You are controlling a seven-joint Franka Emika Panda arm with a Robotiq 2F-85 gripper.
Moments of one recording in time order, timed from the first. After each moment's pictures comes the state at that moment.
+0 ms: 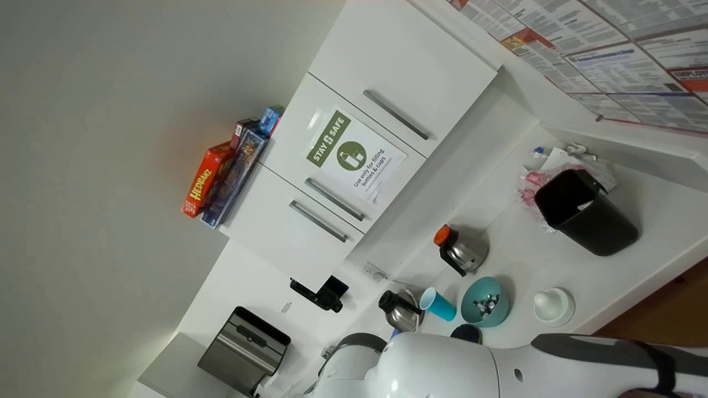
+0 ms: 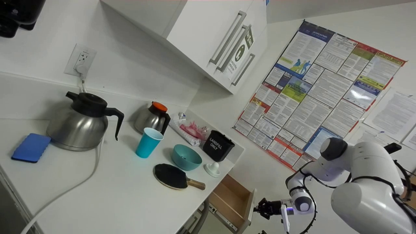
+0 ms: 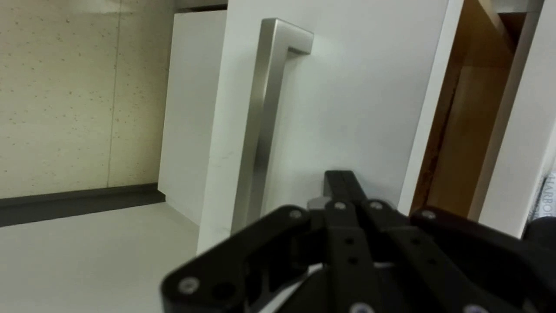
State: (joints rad) arm -0.96 0.95 -0.15 -1.76 1.15 2.11 -1.14
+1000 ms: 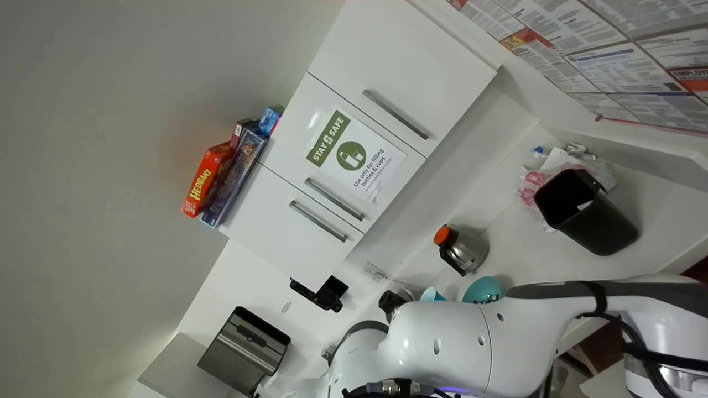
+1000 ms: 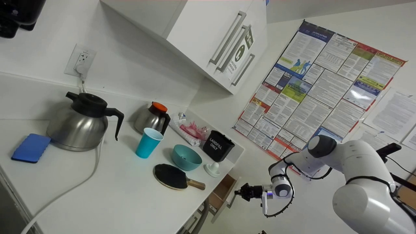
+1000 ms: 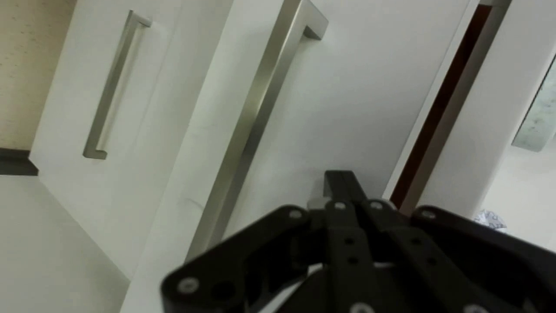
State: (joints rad) arm -0.83 1.02 -0.07 -1.63 1.23 2.11 -1.24
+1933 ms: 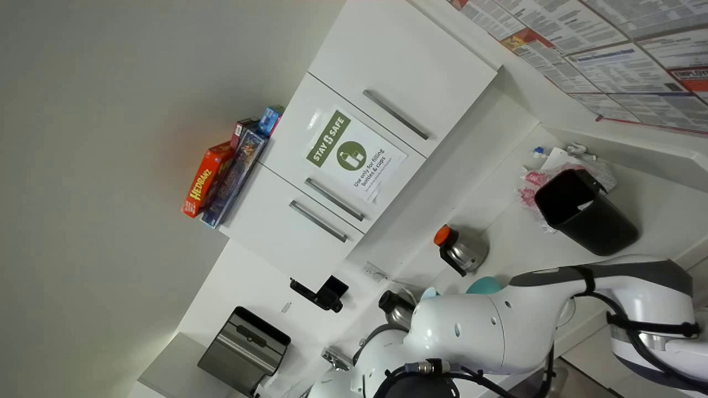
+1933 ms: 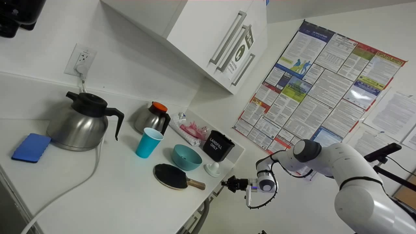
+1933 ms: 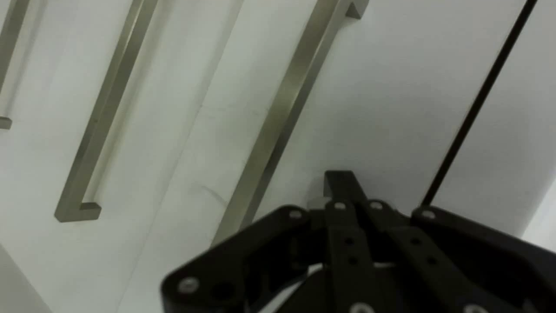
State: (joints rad) arm -0.72 1.18 -0.06 -1.41 1.36 2.11 -1.23
